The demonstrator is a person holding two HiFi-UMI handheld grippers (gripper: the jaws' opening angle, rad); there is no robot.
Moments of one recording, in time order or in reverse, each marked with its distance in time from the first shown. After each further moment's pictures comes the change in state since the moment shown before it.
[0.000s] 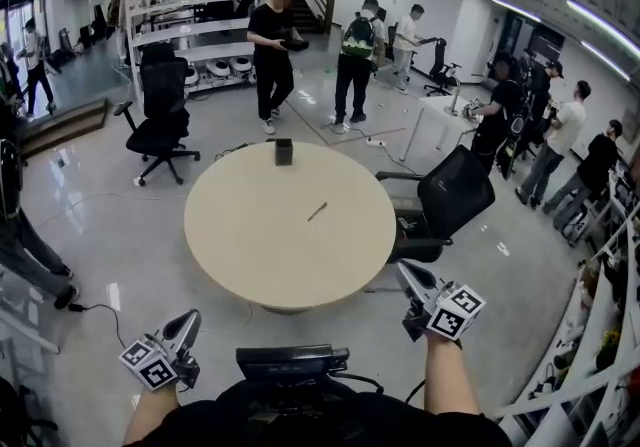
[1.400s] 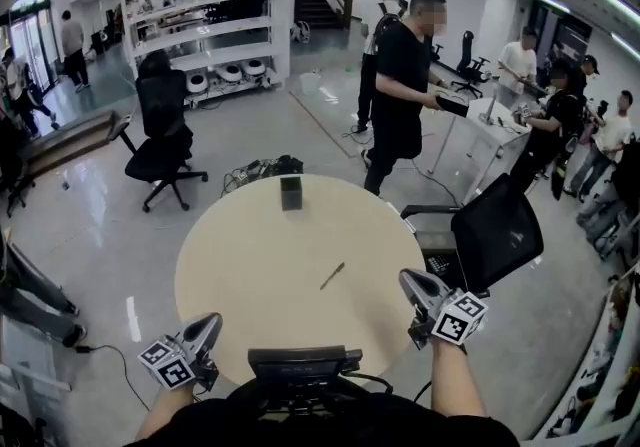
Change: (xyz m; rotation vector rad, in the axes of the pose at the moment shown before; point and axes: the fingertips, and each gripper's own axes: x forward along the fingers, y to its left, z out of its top) left arm 0.304 0.186 0.010 -0.038 0.060 0.016; right arm 0.220 -0.294 -0.039 0.112 0.048 0.023
